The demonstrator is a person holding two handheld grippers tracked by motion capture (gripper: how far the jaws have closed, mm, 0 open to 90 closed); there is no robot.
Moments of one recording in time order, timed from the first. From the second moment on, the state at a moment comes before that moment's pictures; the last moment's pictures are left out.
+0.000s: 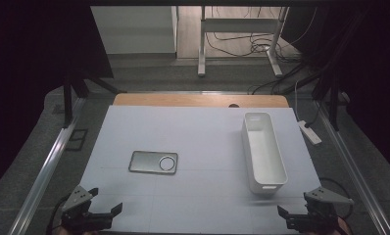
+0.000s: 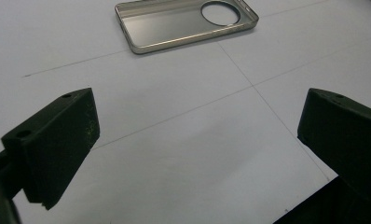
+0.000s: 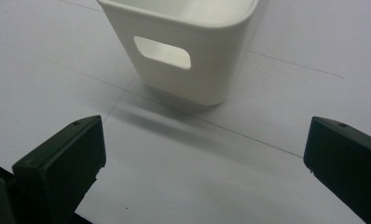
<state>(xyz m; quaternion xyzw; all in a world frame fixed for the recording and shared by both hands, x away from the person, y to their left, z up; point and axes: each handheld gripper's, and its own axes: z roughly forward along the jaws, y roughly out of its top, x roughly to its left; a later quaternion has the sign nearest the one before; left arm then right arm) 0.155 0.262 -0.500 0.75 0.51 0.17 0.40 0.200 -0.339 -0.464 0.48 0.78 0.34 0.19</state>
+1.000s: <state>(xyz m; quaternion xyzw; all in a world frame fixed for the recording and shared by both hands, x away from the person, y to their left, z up) 0.162 0.264 -0.501 0.75 0.52 0.14 0.39 0.203 -0.336 -0.465 0.48 0.79 0.34 0.17</state>
